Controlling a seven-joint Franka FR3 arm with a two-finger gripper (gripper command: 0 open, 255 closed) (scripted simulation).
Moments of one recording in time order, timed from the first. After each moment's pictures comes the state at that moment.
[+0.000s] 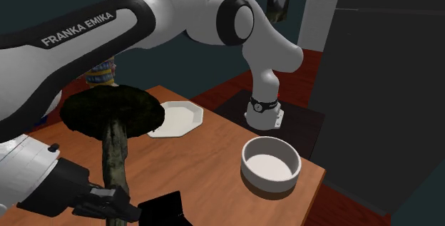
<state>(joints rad) -0.21 0.87 0.09 -1.05 0.30 1.39 -0.67</state>
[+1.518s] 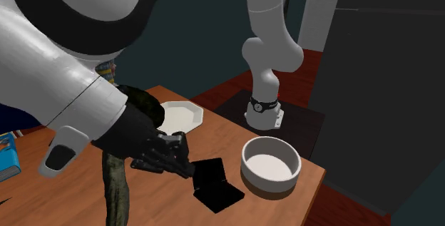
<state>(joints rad) -0.18 0.40 0.12 -1.63 0.36 1.52 -0.64</state>
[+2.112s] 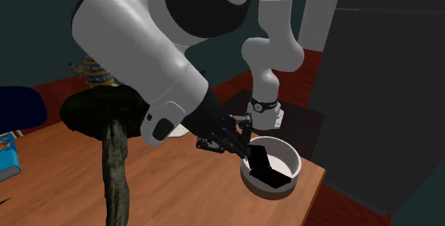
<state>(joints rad) -0.12 0.08 0.17 -2.05 0.45 1.65 -0.61</state>
